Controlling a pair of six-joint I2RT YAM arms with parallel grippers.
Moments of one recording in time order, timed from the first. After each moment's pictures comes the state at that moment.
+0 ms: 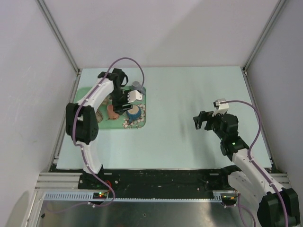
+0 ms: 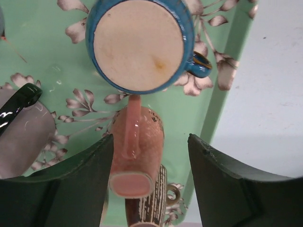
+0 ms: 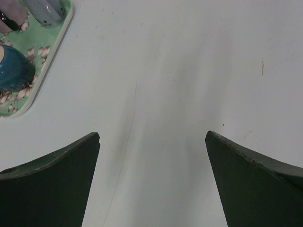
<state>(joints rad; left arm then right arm) -0.24 1.88 1.64 -1.18 0.25 1.21 0.26 0.81 0.40 0.12 -0.09 0.19</state>
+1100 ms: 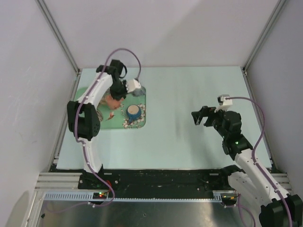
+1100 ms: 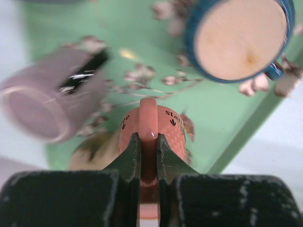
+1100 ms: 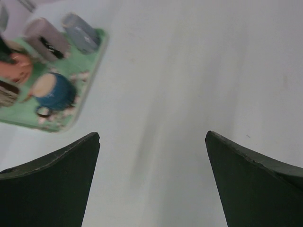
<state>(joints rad) -0.22 2.01 1.79 -1.17 0.11 1.11 0.29 0.74 0.47 0.03 -0.09 0.31</state>
